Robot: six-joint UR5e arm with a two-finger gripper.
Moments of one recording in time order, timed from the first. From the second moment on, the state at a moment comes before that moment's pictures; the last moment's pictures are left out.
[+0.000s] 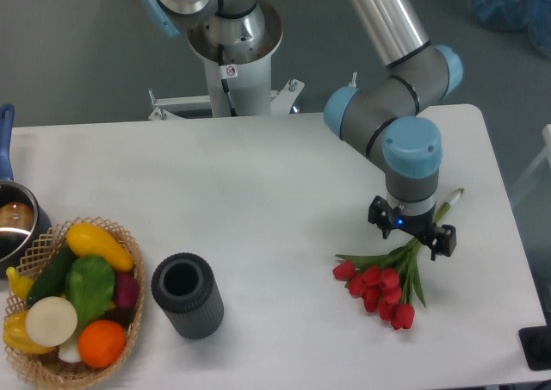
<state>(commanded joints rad) 2.63 -2.13 -1.62 -0.76 1.67 1.26</state>
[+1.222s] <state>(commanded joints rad) 2.63 -2.09 -1.58 -0.77 1.68 1.25</state>
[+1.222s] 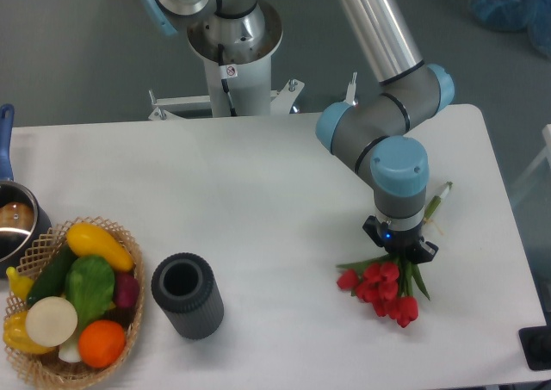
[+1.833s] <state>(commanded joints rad) 2.66 -2.11 -1.26 -1.26 1.60 1.25</state>
